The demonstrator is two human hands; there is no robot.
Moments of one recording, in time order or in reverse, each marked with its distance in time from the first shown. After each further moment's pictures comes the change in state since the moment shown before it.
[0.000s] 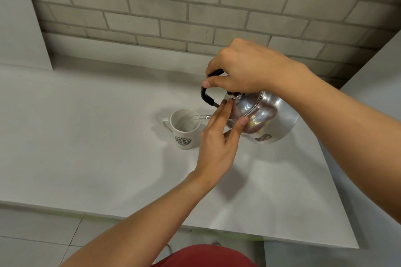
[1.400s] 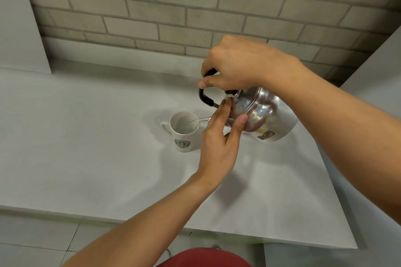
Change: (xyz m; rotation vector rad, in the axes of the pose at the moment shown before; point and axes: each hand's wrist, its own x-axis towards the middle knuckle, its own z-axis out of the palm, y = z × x) left_hand 0.001 0.011 0.002 -0.154 0.021 -0.023; right_hand 0.012 -0.008 -0.013 -0.057 -0.072 -0.016
